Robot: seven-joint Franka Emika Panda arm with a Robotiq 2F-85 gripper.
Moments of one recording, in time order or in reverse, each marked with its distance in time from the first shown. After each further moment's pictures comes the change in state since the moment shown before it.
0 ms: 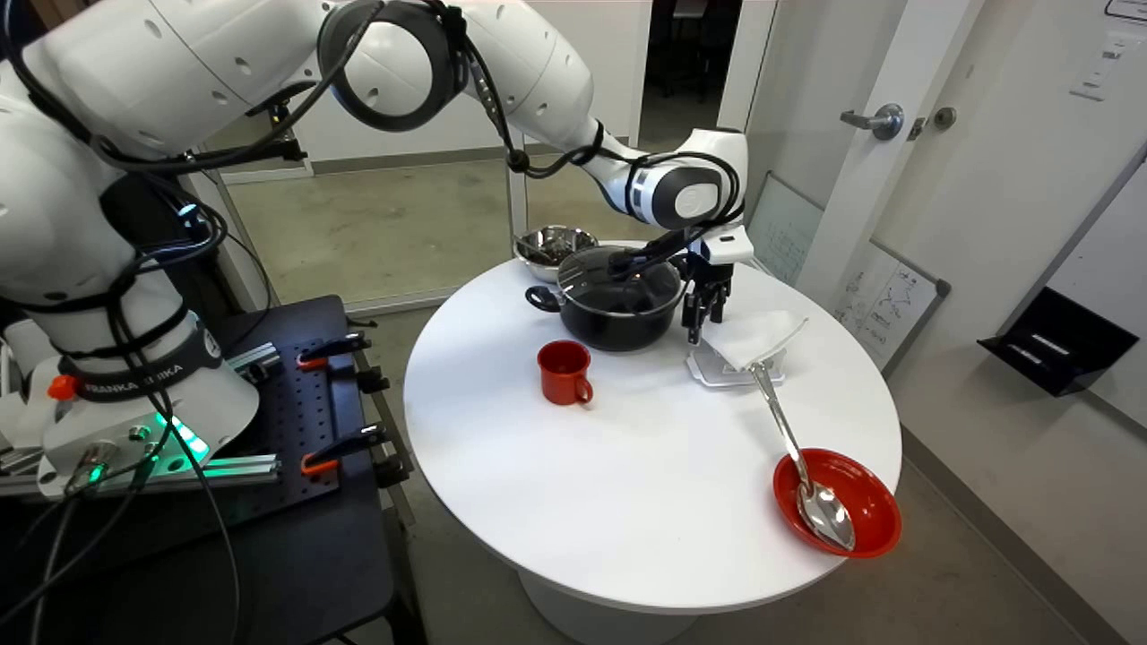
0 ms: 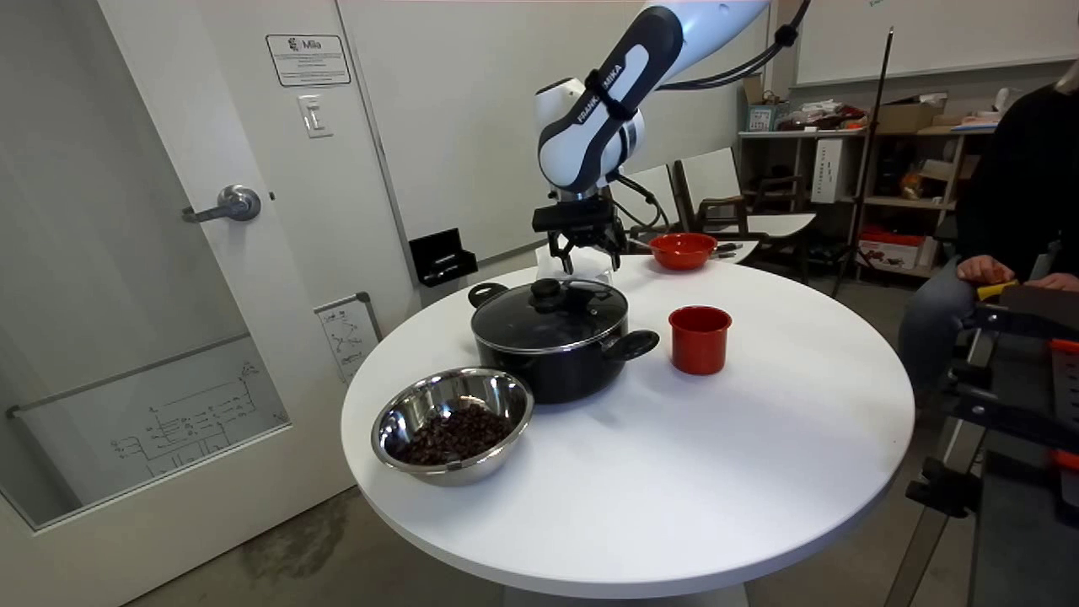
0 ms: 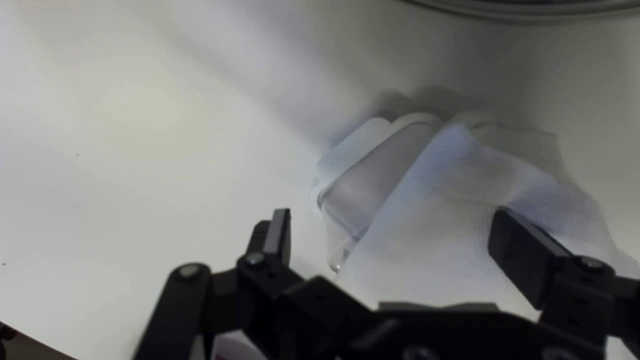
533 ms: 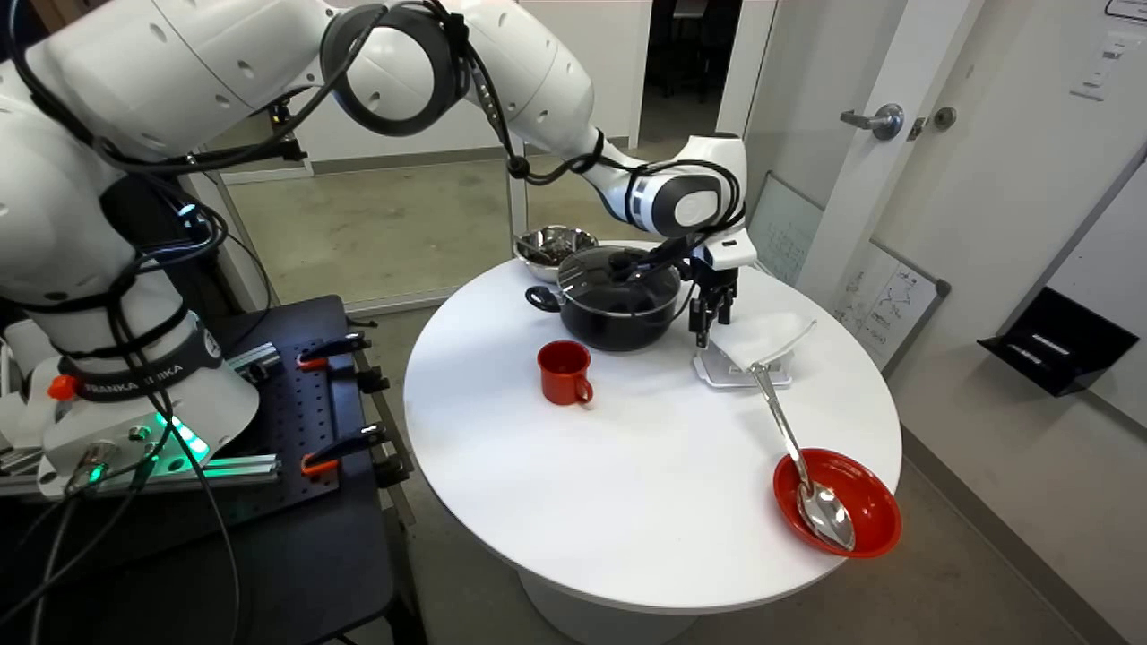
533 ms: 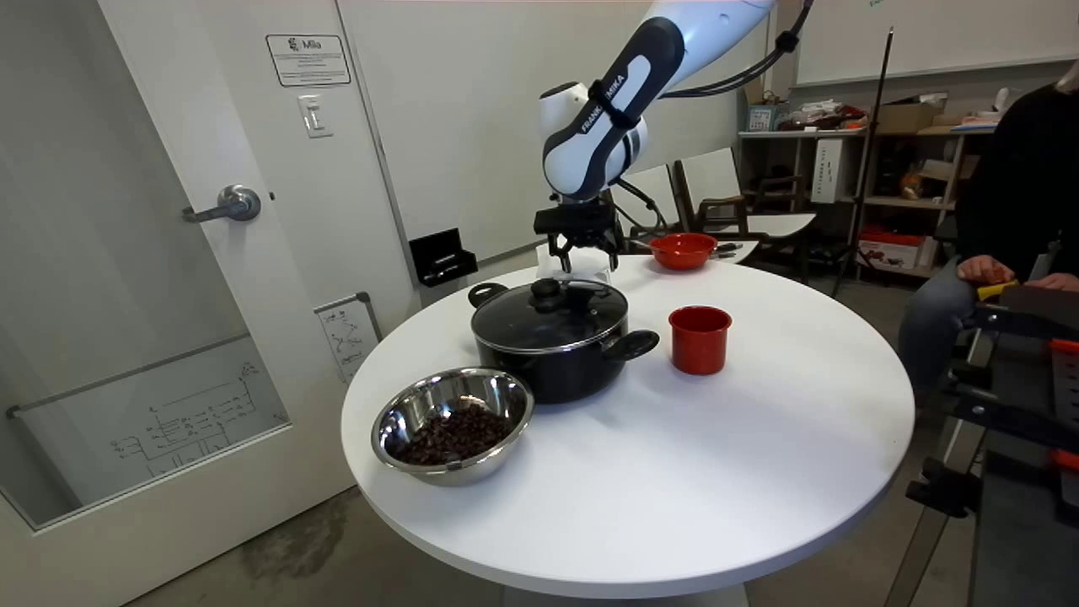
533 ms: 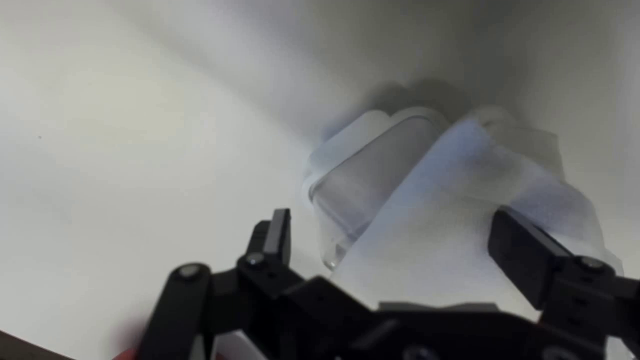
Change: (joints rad) arm 0.003 0.018 -0.019 0.001 0.000 0.075 0.000
